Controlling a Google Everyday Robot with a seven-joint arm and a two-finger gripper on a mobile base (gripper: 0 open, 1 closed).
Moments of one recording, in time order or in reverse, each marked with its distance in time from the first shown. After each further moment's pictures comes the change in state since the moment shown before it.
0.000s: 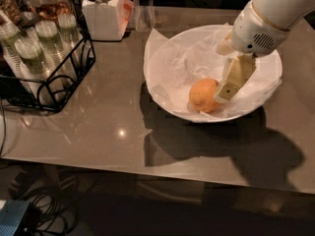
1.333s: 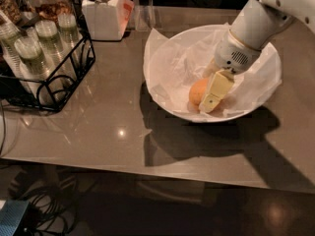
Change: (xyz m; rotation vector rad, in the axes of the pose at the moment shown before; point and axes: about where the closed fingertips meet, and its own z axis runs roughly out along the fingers) arm 0.005 -0.006 0.069 -0.178 -0.015 0.086
